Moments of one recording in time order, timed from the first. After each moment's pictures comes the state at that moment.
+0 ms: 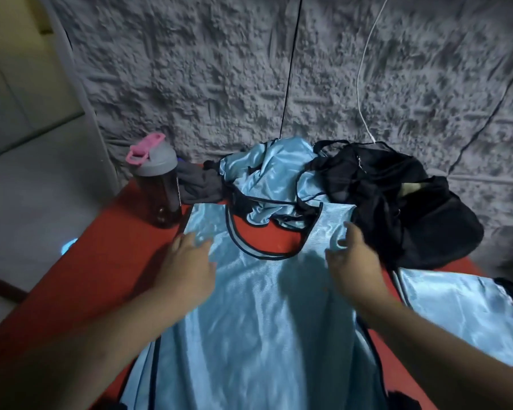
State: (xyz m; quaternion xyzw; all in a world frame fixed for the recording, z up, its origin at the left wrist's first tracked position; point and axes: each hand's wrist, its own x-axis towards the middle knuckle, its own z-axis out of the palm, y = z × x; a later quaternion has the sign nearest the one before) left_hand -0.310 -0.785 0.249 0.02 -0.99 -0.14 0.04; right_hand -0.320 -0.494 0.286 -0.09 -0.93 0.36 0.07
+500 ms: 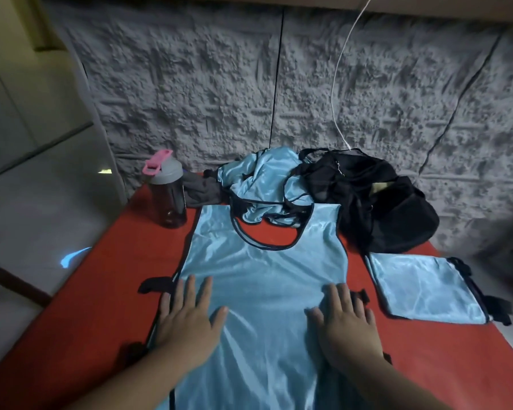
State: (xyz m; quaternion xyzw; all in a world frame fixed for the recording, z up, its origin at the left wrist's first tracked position) left_hand -0.192 -0.771 0.217 0.04 -0.99 -0.06 -0.08; right_hand -0.192 -0.475 0.229 -0.07 -0.99 0.14 -0.06
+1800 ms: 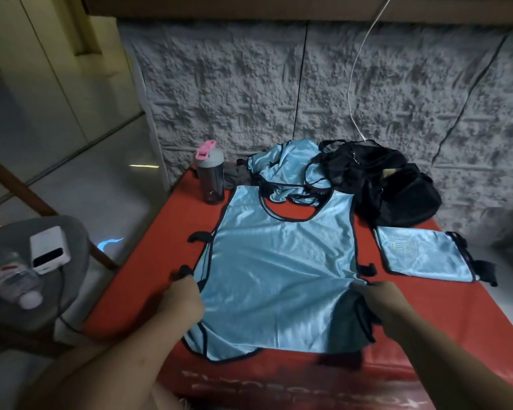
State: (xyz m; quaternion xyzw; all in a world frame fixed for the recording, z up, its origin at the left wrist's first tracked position) left_hand -0.093 -0.833 0.265 0.22 -0.96 -0.14 -0.08; right_hand -0.126 -0.450 0.275 -0.27 -0.81 0.51 -0.06
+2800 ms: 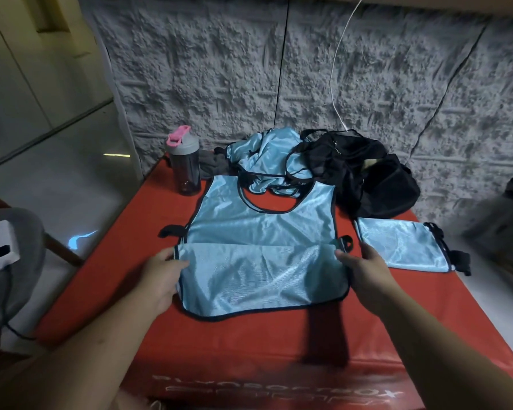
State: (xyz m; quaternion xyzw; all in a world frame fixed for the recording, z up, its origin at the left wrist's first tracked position) left_hand -0.129 -0.817 0.275 0.29 -0.66 -0.69 -0.02; right_hand -0.160 -0.439 0.278 -0.20 -0.65 0.73 -0.02
